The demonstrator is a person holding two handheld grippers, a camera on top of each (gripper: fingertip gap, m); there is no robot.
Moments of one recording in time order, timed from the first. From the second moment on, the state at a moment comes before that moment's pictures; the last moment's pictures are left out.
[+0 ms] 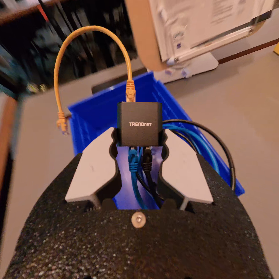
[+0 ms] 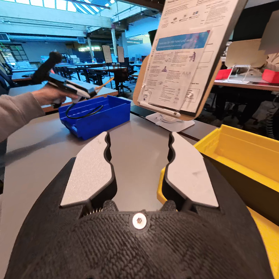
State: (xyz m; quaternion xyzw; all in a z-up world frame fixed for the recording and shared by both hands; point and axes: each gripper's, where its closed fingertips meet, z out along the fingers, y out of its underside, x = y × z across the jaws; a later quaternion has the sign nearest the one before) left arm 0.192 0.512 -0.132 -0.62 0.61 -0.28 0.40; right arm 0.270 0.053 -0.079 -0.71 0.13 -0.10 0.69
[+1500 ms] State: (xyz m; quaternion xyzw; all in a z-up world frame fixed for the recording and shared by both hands) left arm 0.115 0.143 -0.126 -0.17 0.79 -0.57 0.16; right arm 0.115 0.149 -0.109 -0.56 -0.11 0.09 0.81
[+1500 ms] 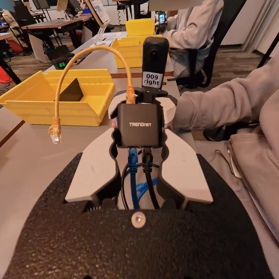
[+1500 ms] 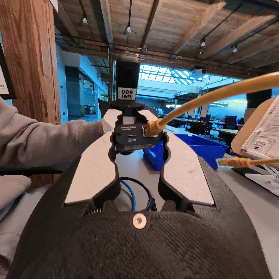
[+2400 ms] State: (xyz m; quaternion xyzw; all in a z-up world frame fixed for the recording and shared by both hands) left arm 0.096 0.133 -0.137 -0.18 0.59 -0.76 0.21; right arm 0.088 0.151 -0.095 -0.47 -0.11 0.17 0.86
